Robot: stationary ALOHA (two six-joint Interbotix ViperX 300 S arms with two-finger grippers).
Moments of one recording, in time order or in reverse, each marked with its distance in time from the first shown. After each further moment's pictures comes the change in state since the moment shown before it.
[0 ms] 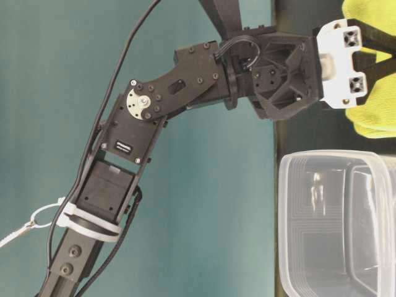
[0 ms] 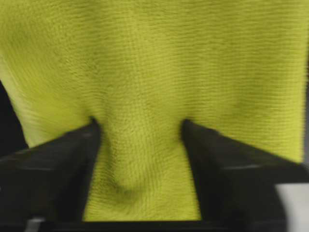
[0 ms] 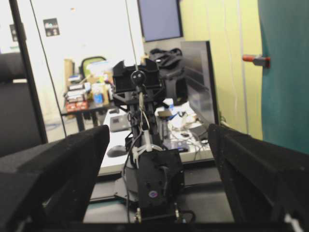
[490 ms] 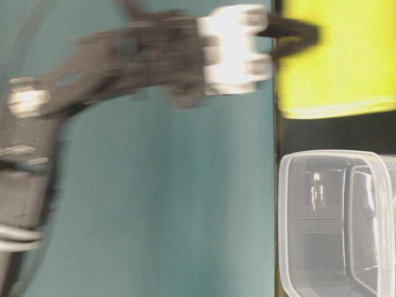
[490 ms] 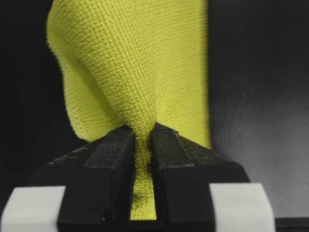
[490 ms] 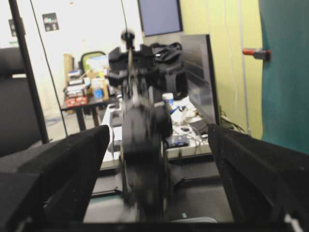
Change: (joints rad) left arm -0.003 -0.130 -0.143 0.000 0.183 0.000; right arm 0.000 -0.003 0.009 0.000 0.009 0.006
